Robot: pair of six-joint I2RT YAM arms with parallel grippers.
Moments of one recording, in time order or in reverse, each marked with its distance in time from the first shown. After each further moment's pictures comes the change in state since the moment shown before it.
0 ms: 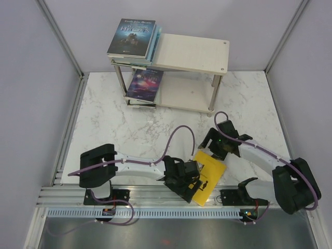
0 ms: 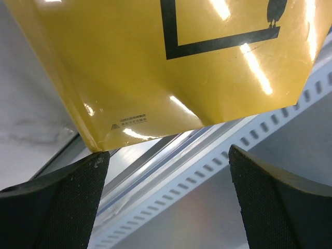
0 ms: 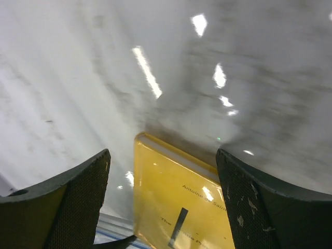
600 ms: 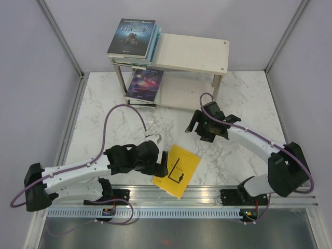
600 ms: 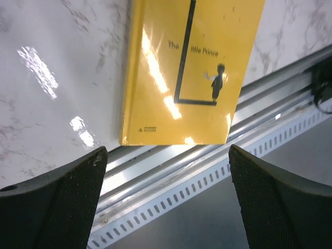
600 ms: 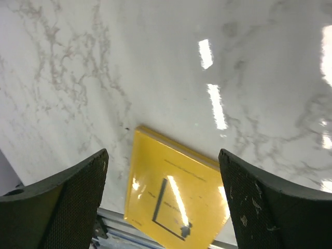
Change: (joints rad) left arm 0.239 -0.685 -0.287 -0.188 -0.209 -0.144; right arm 0.180 0.222 0.406 -0.014 0.070 0.016
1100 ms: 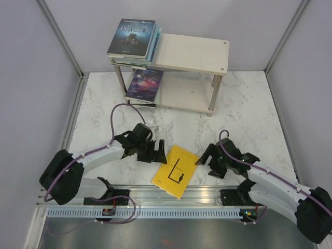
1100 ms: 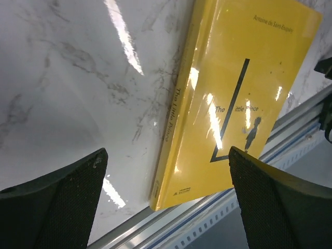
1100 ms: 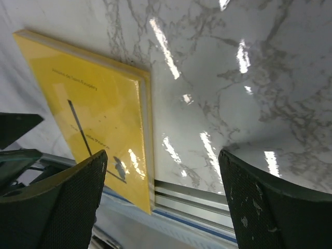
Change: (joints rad) left arm 0.477 0.220 -0.101 0.296 0.351 0.296; right arm 0.051 -0.555 -0.580 -0.048 -0.072 0.215
